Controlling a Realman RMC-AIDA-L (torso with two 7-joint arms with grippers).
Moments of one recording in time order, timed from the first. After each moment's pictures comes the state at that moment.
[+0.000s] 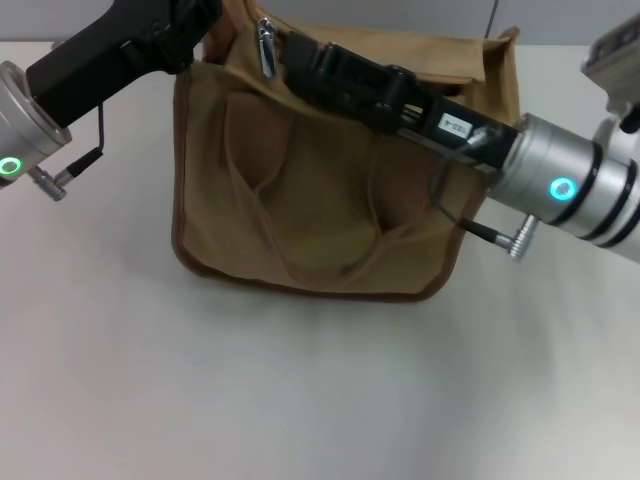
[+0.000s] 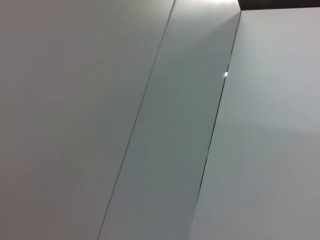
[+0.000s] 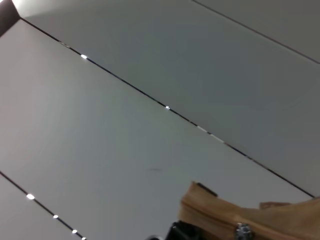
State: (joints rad) left arm -0.60 -2.08 0.58 0.43 1.48 1.69 -1.25; right arm 0.84 2.09 -0.04 0.04 -2.14 -1.56 1.61
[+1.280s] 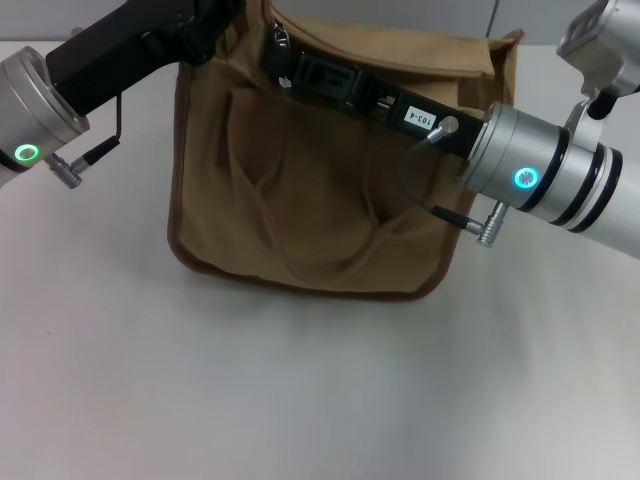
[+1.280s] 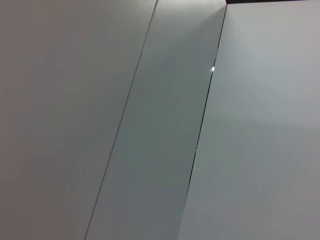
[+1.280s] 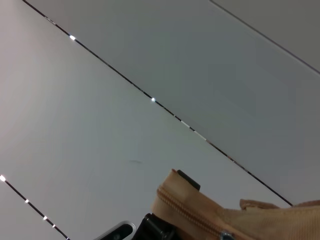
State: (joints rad) left arm -0.63 -2.08 0.60 0.43 1.48 1.68 -1.24; right arm 0.88 2.09 -0.03 0.07 -2.14 -1.46 1.50
